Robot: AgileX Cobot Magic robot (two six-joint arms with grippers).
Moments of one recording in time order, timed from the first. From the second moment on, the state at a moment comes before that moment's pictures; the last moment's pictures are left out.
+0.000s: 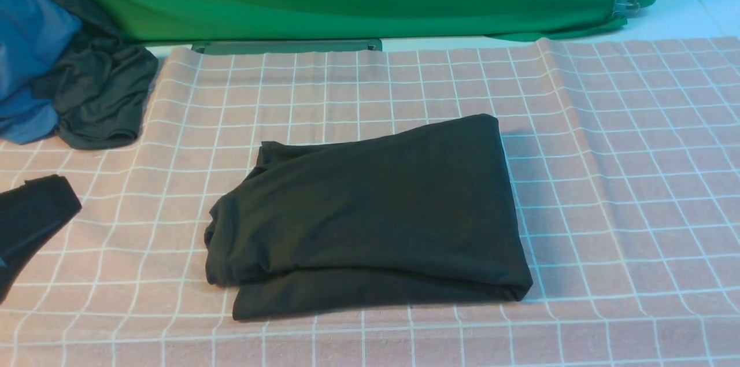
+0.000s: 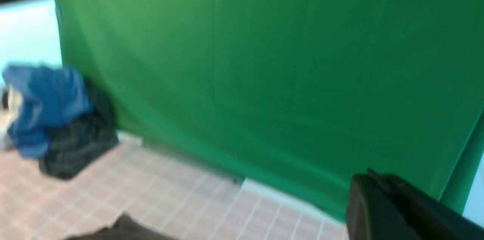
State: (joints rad) right arm 0.42 0.55 -1.08 -0.04 0.60 -0.04; left arm -0.24 0.40 -0.64 -0.19 0.63 -0.28
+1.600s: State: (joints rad) right arm 0.42 0.09 -0.37 -0.04 0.10 -0.03; left arm -0.14 0.12 -0.12 -0.04 0.07 -0.25
